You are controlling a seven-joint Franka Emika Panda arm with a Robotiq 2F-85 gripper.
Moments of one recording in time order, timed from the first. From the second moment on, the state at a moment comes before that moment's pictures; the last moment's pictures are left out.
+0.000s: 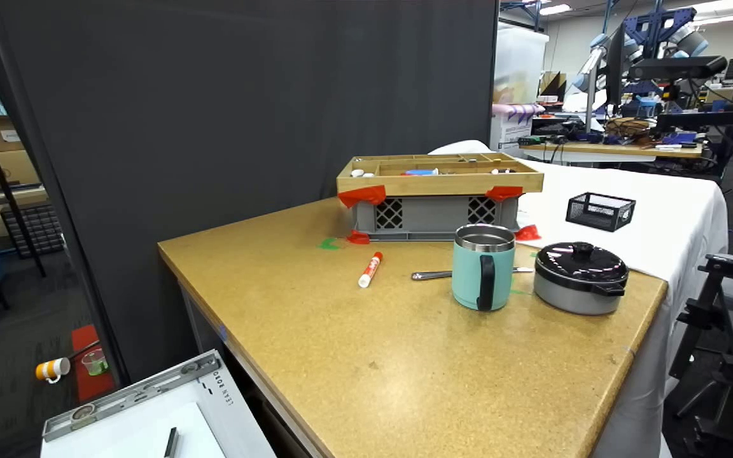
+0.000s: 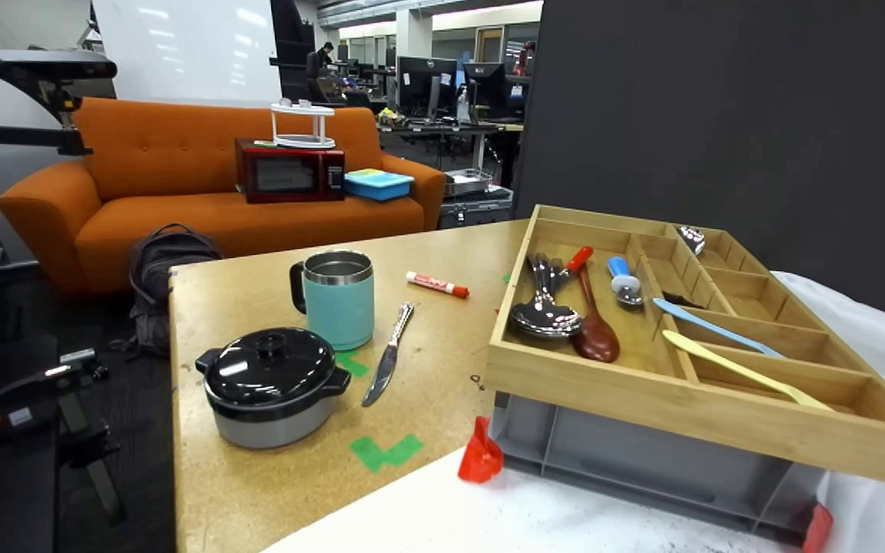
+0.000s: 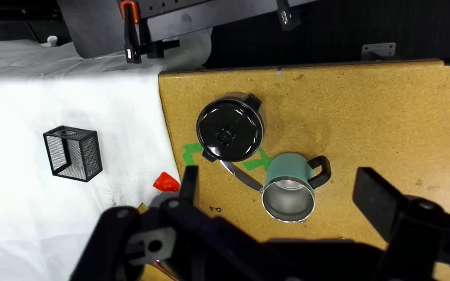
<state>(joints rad) 0.08 -0.75 0.46 -2.53 0.05 1.75 0.60</state>
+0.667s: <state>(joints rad) 0.08 -0.61 0.42 -2.50 -0.05 1.89 0.45</state>
